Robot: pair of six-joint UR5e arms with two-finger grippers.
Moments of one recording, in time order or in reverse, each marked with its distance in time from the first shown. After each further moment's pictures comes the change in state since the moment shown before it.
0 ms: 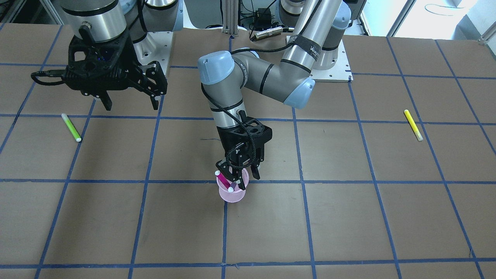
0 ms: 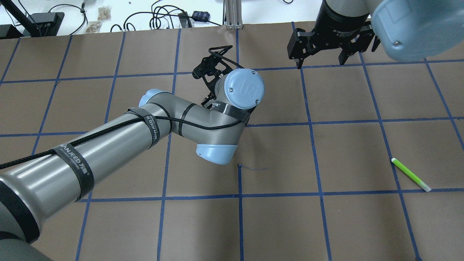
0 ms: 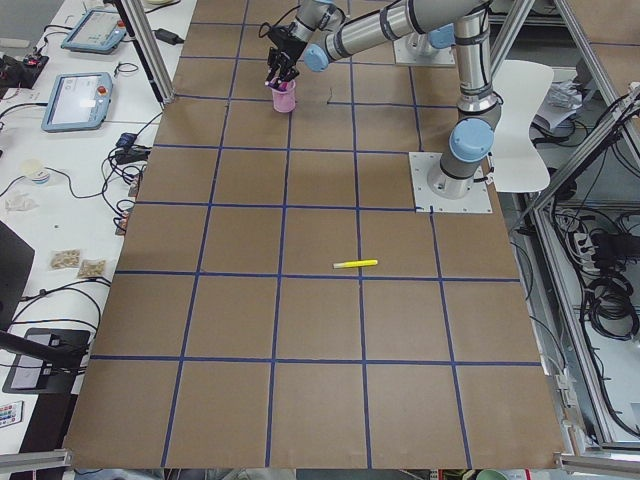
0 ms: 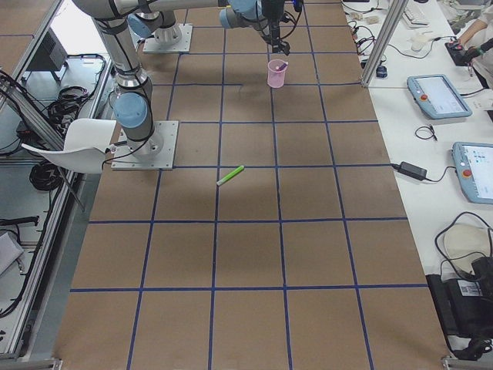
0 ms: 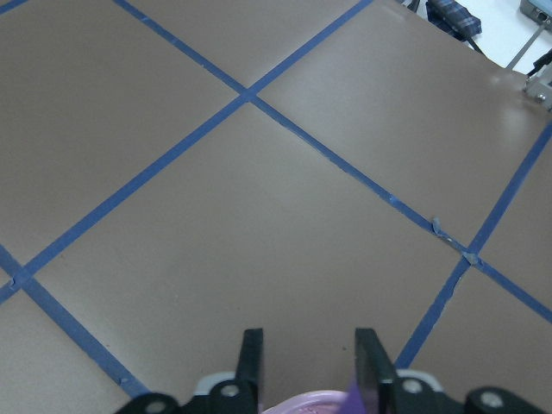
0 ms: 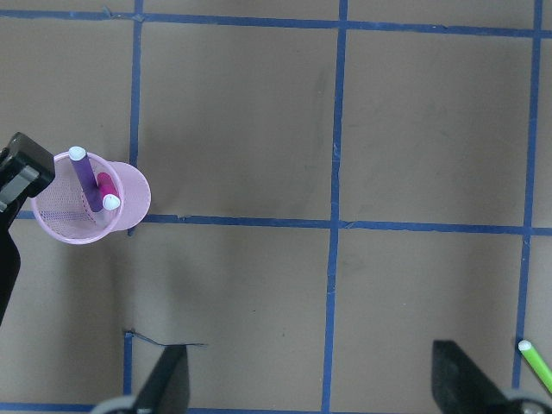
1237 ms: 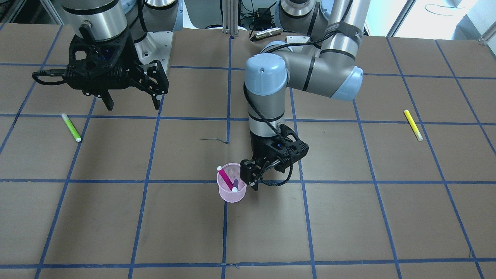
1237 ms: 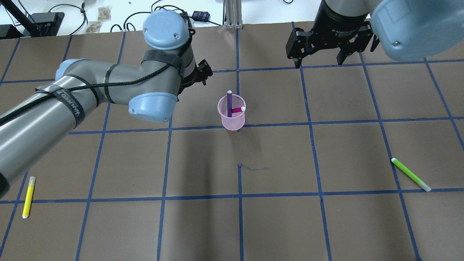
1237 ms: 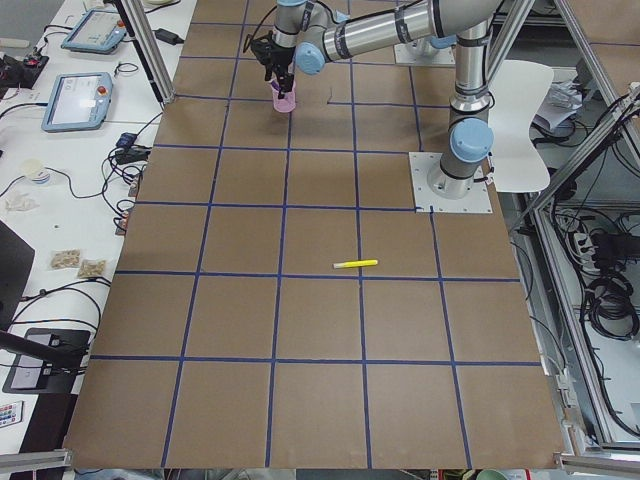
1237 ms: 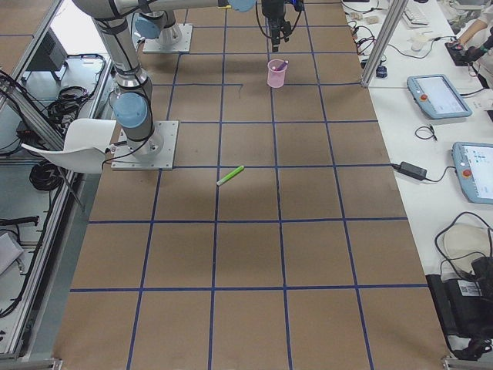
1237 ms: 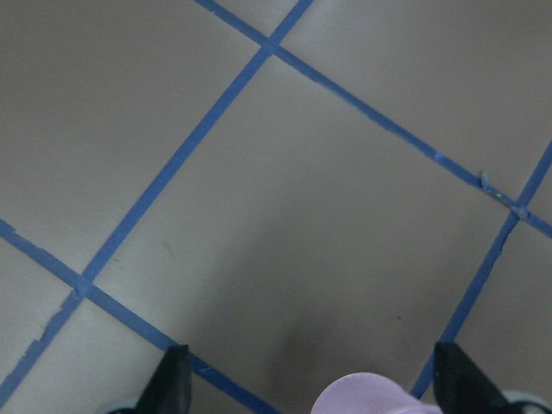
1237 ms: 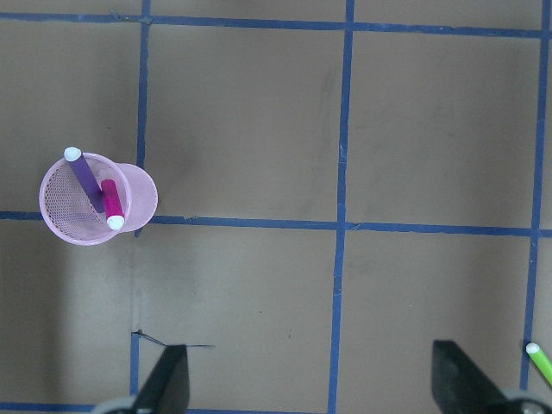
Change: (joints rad) left arm 0.285 0.172 0.067 -0.483 -0.413 0.405; right arm 0.000 0.001 0.000 -0.004 0.010 0.002
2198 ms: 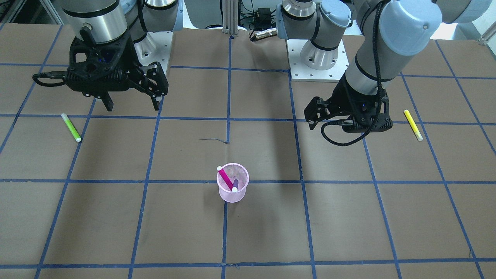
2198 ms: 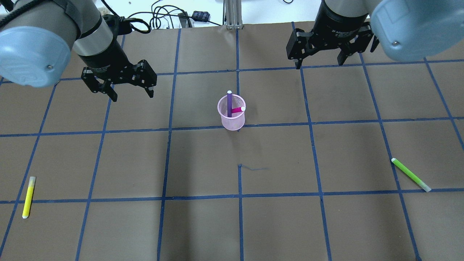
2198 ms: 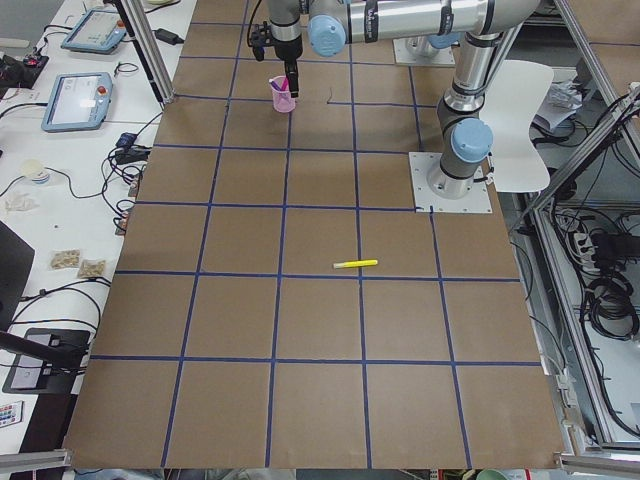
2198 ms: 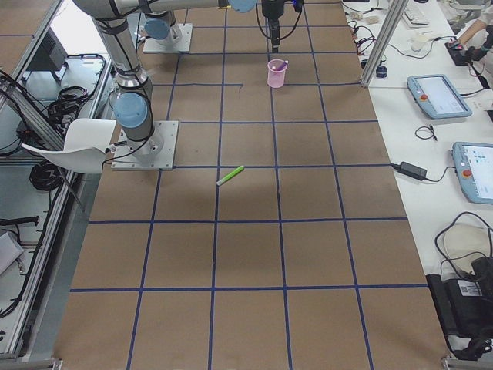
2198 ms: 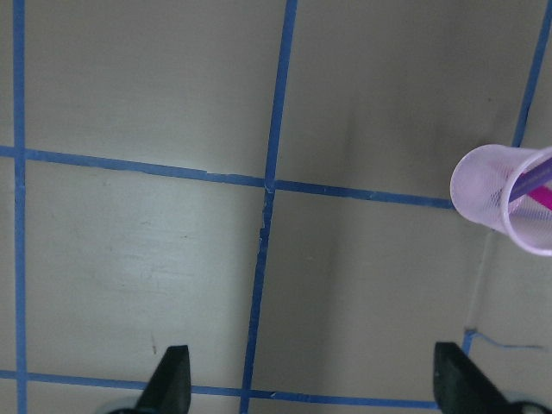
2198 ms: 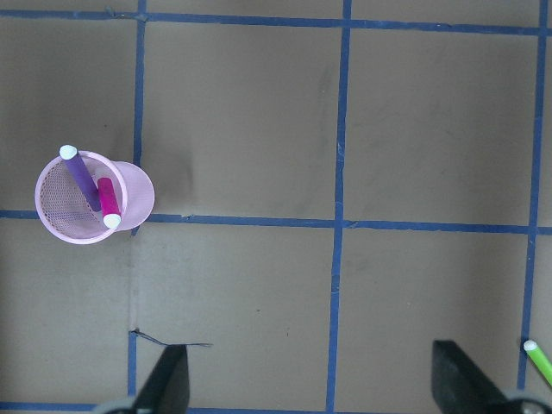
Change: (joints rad) left arm 0.232 0.199 0.084 -0.514 -0.106 0.724; right arm 0.001 0.001 0.000 0.004 -0.003 0.004
